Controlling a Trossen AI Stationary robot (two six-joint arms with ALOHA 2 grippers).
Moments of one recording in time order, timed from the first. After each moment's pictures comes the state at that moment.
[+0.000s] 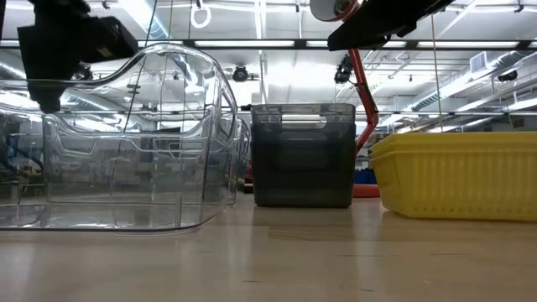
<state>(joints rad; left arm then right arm) -0.60 1.75 1.32 -0.89 0.00 -0.55 0.34 1.29 0.81 -0.02 0.45 0.00</state>
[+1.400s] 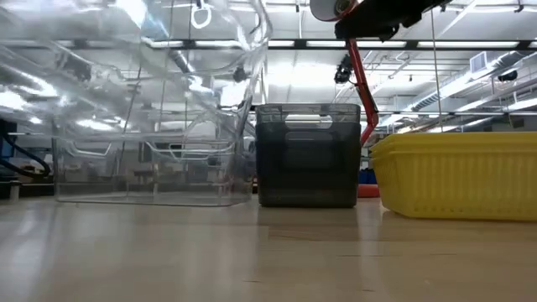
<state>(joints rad) -0.66 1.90 1.69 -1.30 0.02 -0.31 0.34 1.20 0.78 -0.02 0.50 0.00</state>
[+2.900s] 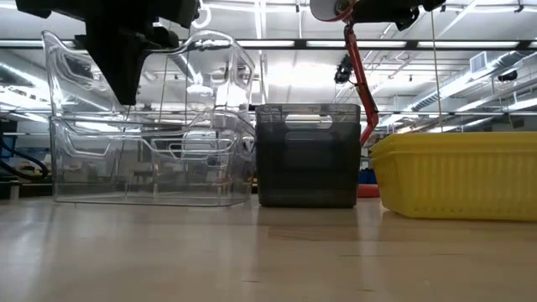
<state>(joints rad) -0.36 1.67 1.36 -1.29 -0.32 -0.25 0.45 1.16 0.78 -0.06 0.61 0.08</state>
